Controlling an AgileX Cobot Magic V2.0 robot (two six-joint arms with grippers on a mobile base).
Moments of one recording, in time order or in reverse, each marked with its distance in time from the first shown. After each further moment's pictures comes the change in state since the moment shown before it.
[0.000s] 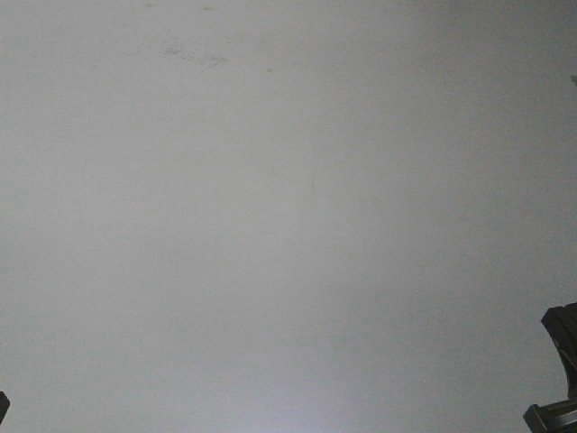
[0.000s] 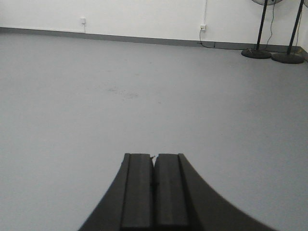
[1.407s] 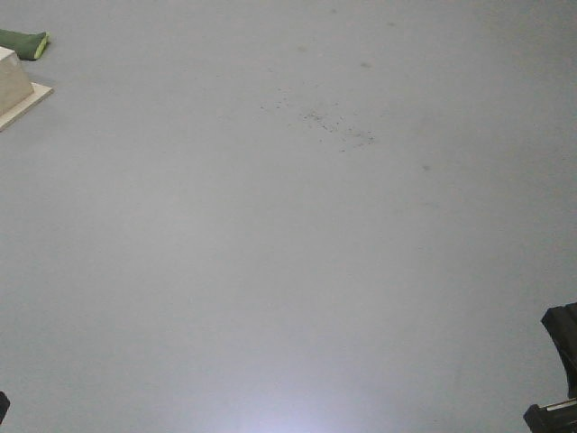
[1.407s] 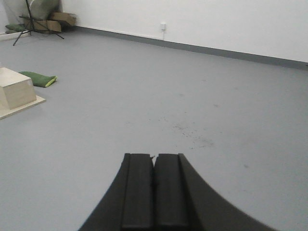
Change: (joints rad) left arm 0.000 0.000 0.000 0.000 0.000 0.000; right arm 0.000 0.000 0.000 0.000 0.000 0.000
